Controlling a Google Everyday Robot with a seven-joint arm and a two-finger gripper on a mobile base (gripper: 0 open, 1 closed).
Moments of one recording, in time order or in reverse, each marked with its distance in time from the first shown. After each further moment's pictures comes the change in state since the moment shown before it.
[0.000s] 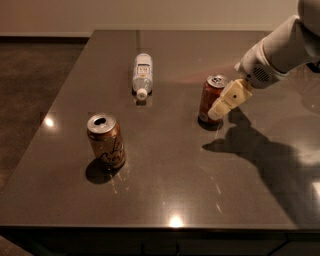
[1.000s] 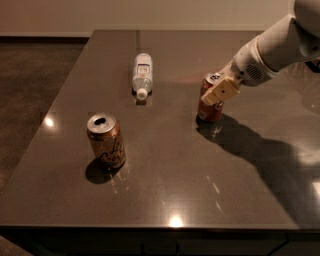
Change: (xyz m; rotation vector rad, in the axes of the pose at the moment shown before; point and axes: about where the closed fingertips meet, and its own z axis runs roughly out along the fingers) arm -0.024 0.007 0.006 -0.045 -0.085 -0.012
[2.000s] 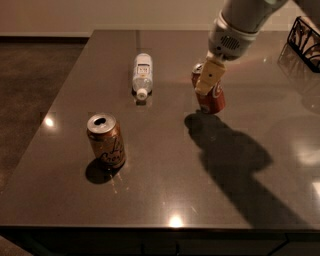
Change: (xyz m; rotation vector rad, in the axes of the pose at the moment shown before) arm -0.036 0.006 -0.007 -0.048 0.338 -0.137
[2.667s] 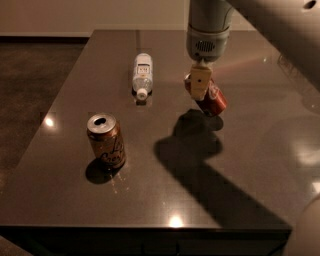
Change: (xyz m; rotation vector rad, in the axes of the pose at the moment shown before) arm -0.003 0.007 0.017 -0.014 0.286 -0.124
